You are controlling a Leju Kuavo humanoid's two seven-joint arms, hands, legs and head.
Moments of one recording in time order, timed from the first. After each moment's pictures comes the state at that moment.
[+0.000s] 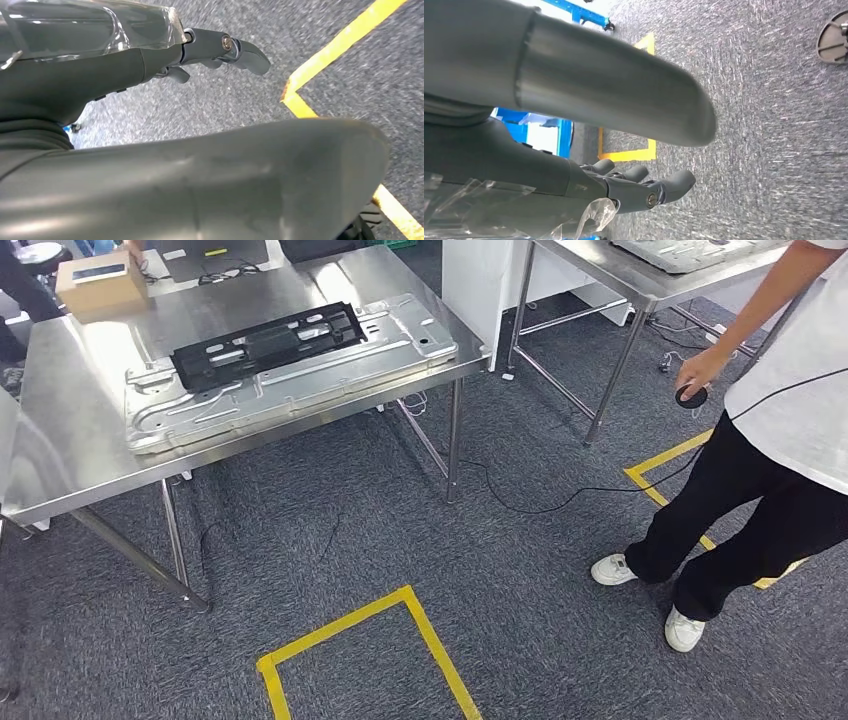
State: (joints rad) left arm -0.13 0.03 -1.09 -0.27 0.97 0.32 -0.11; right arm -0.10 -0.07 0.55 -0.26 -0.32 -0.14 0.22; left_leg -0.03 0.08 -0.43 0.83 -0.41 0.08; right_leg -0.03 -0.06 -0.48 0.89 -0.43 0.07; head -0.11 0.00
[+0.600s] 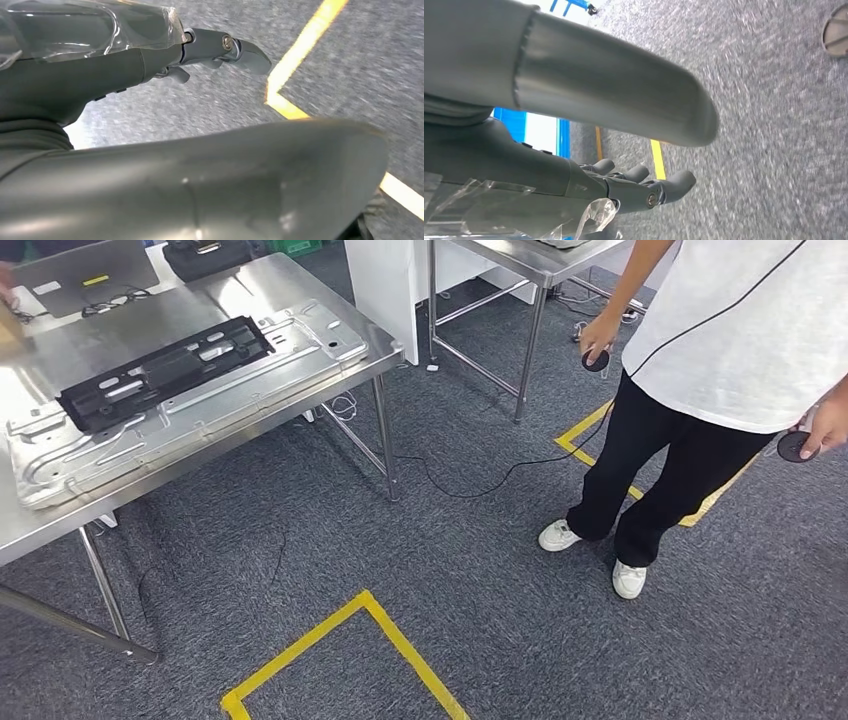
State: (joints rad) left arm -0.13 0.03 -1.09 -0.27 0.98 0.32 -0.10; right arm -0.11 -0.07 0.55 -0.26 -0.33 -0.14 0.23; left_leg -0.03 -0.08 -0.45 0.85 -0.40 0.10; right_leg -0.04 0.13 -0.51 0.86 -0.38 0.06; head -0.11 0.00
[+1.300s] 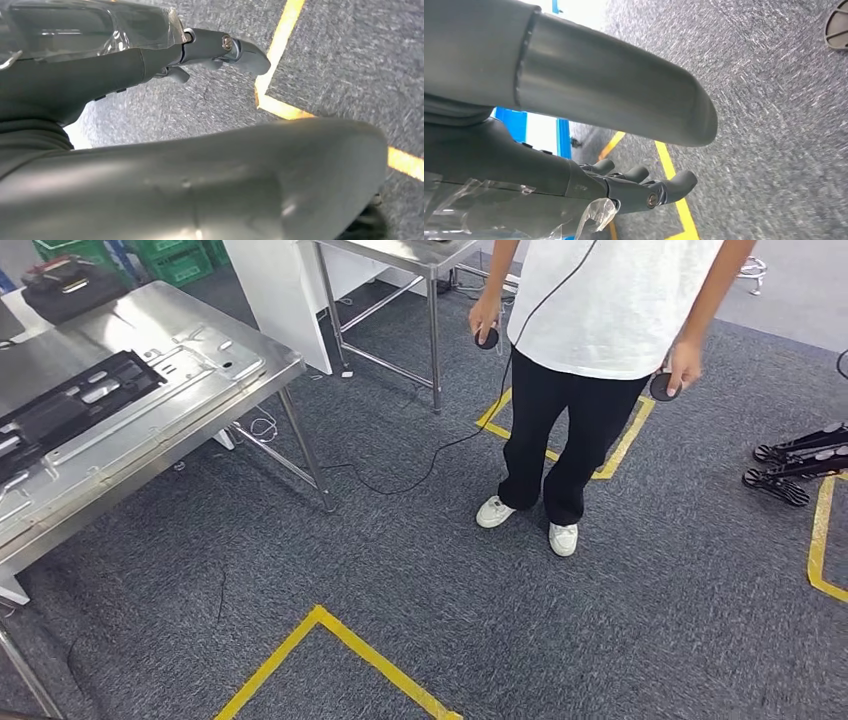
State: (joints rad) left arm -0.14 0.04 -1.09 -0.27 0.98 0.29 -0.09; right arm -0.11 -0.07 0.55 -0.25 -0.34 -0.14 0.24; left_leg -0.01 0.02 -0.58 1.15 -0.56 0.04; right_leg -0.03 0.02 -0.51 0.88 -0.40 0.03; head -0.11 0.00
